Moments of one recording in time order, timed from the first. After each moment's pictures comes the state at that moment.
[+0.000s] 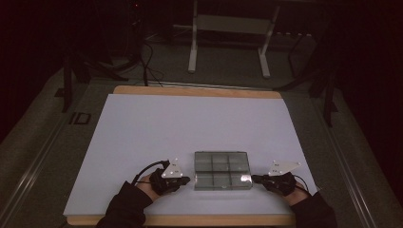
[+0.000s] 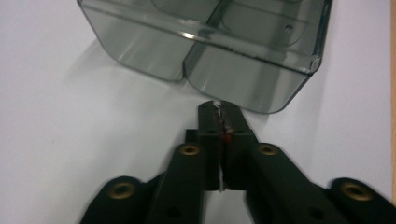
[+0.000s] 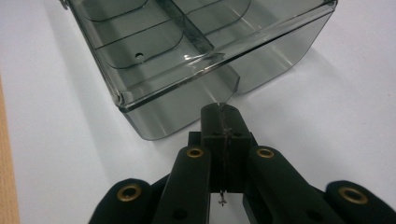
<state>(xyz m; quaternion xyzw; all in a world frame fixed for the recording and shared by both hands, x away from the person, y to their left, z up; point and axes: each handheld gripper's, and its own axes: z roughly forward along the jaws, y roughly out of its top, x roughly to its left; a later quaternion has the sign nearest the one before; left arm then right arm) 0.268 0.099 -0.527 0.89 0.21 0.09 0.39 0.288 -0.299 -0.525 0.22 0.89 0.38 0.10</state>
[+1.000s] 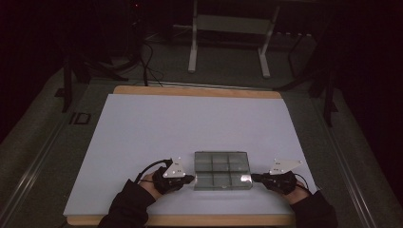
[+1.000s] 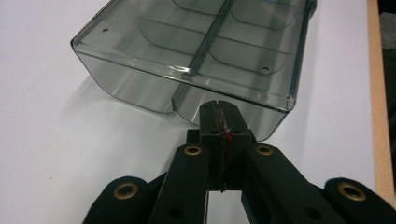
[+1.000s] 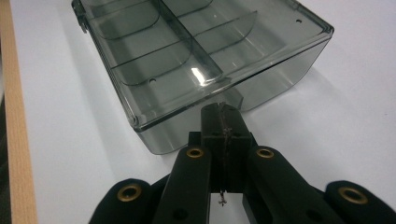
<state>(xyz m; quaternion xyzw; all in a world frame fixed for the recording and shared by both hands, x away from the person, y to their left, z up) 0.269 0.092 -0.518 0.89 0.19 0.09 0.41 0.289 -0.298 -0.516 0.21 0.89 0.40 0.09</state>
